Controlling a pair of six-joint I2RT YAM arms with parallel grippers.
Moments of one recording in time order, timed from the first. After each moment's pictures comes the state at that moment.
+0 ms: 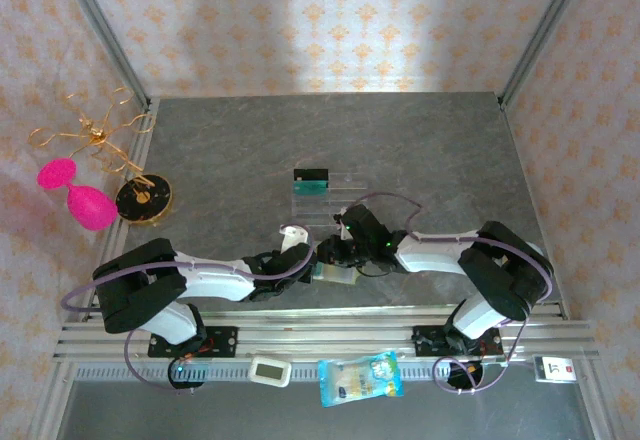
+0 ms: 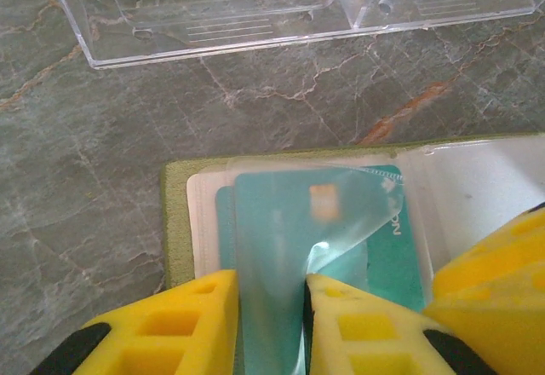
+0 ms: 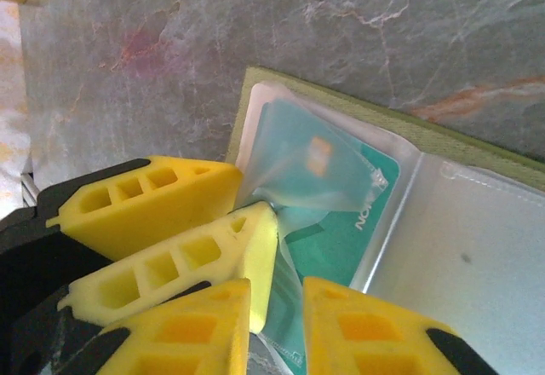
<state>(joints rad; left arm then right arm) -1.01 1.49 0.48 0.11 -0.41 -0.75 0.84 1.55 0.61 0.13 -0.37 0.92</state>
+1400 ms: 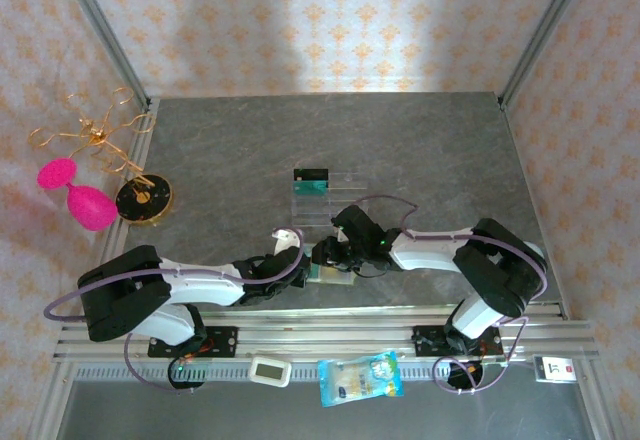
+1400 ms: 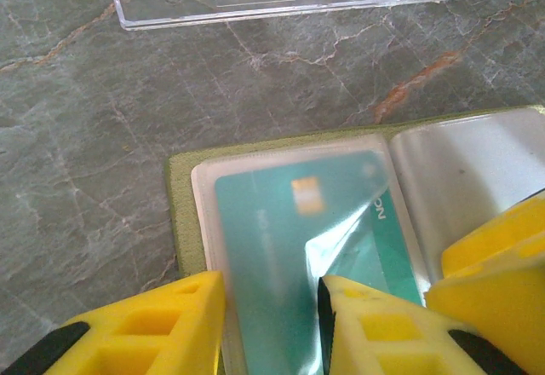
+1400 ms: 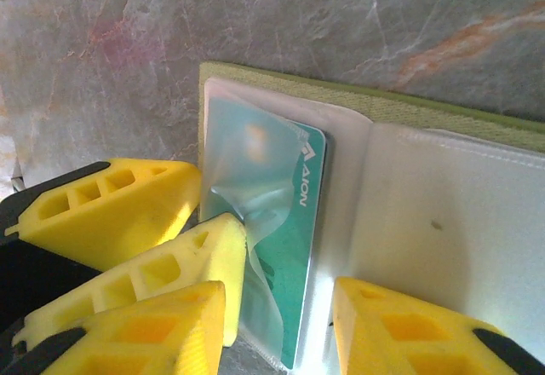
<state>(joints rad) -1.01 1.40 0.42 0.09 -0.38 -0.76 0.86 1.57 0.66 0.05 -0.37 1.00</state>
